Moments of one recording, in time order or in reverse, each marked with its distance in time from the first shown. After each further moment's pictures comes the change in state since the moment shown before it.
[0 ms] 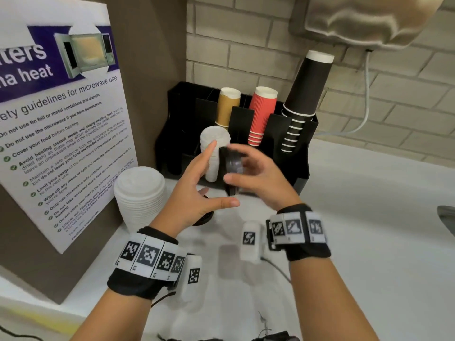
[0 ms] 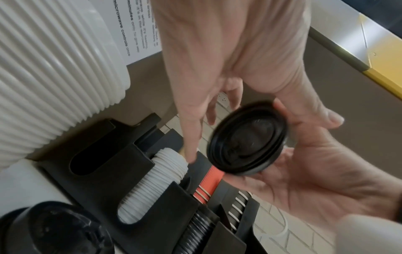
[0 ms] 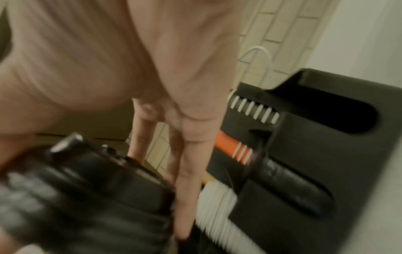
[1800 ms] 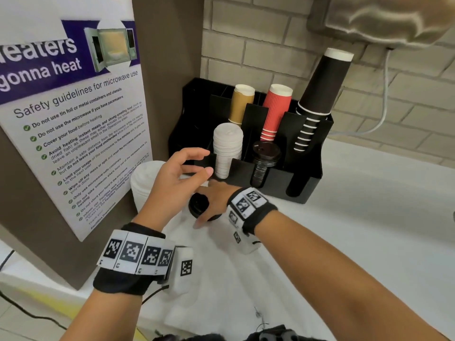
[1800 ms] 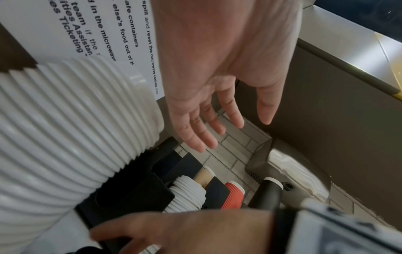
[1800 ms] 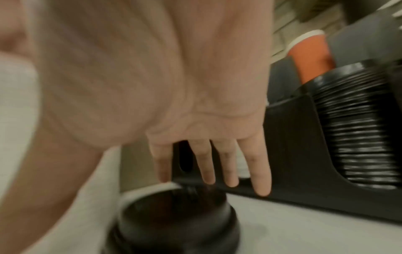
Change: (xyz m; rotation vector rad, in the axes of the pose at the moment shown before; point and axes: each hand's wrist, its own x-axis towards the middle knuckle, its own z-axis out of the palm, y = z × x) left_hand -0.010 -0.001 -0.040 0.083 0.249 0.029; right_hand 0.061 0.058 0.086 -1.275 -0.737 0.377
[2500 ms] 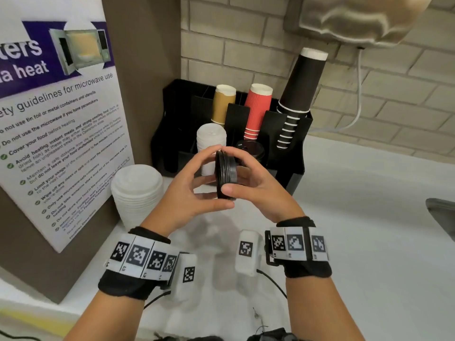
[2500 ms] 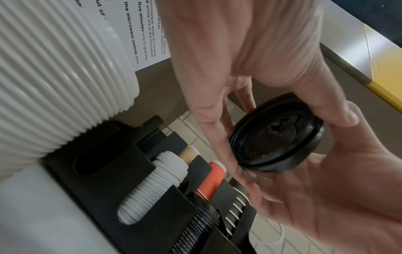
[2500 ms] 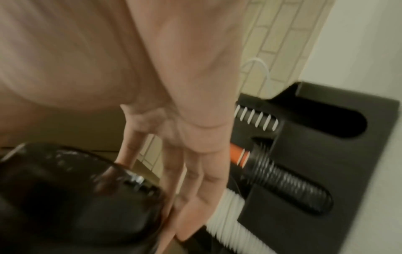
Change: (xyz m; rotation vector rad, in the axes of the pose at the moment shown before) left_hand -0.006 0.005 0.031 -0.198 -0.350 0.012; right_hand -0.131 0.034 0.006 1.318 0.598 -0.471
